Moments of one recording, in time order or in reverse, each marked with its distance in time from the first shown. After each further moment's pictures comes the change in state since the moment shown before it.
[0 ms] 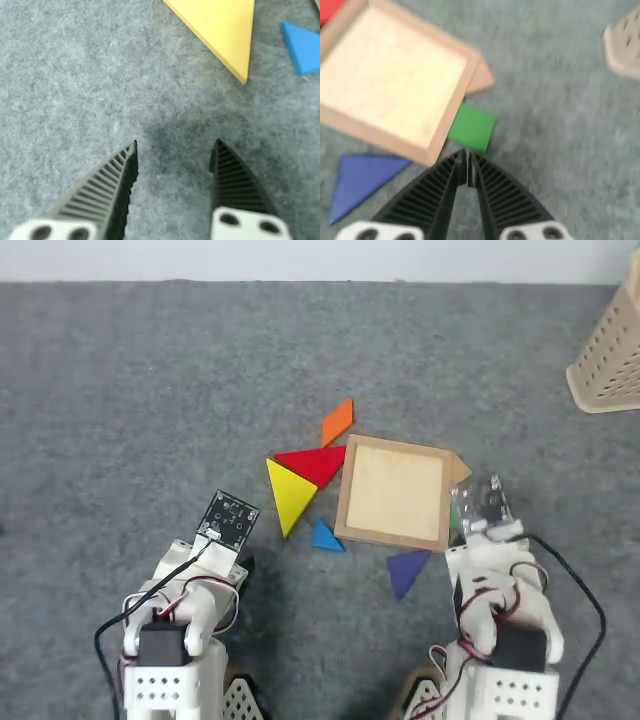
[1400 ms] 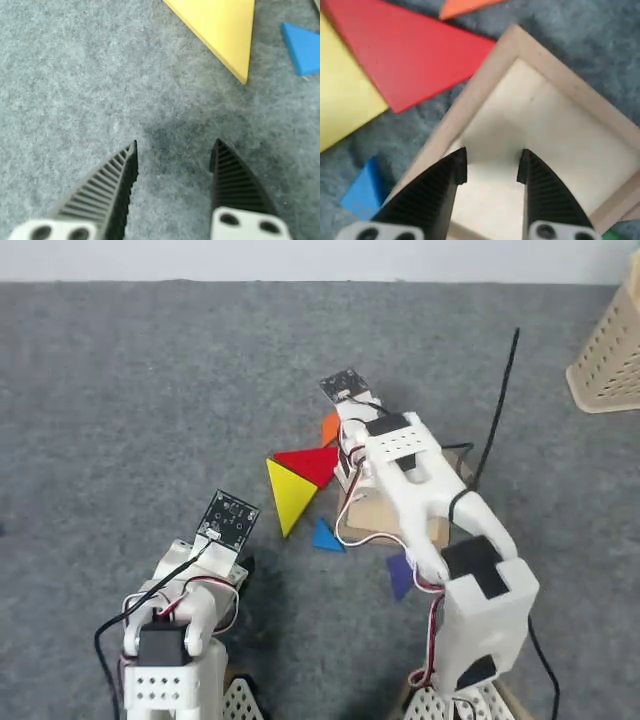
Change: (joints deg) left arm 0.0 0.0 0.0 0.0 0.0; right arm -27.6 110.0 -67.7 -6.0 -17.2
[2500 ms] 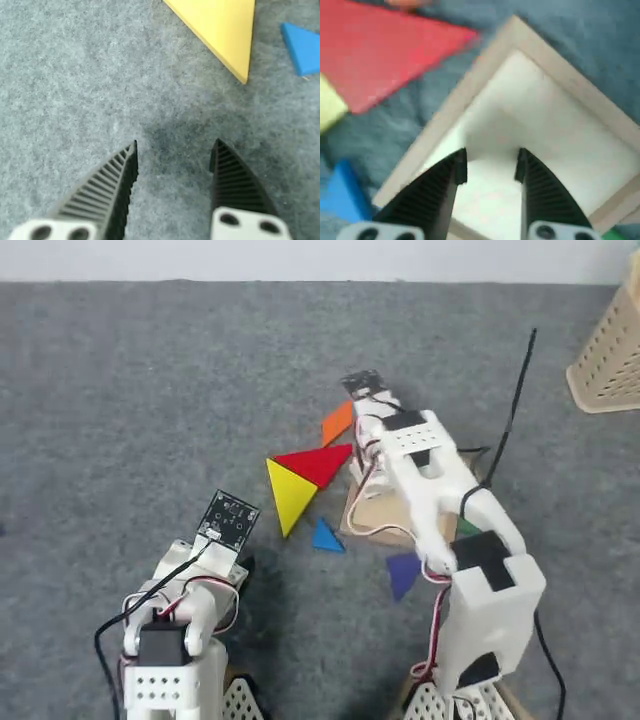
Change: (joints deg) left arm 0.0 0.0 0.0 0.0 0.0; right arm 5.5 1.0 0.5 1.1 -0.4
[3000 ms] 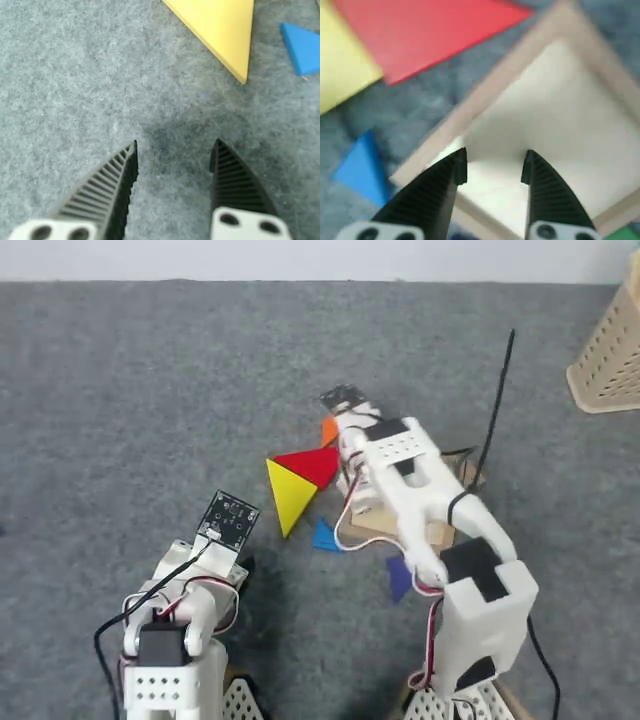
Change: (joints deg) left arm 0.1 0.0 0.0 0.0 0.0; right arm -7.0 -3.2 2.5 2.5 2.7
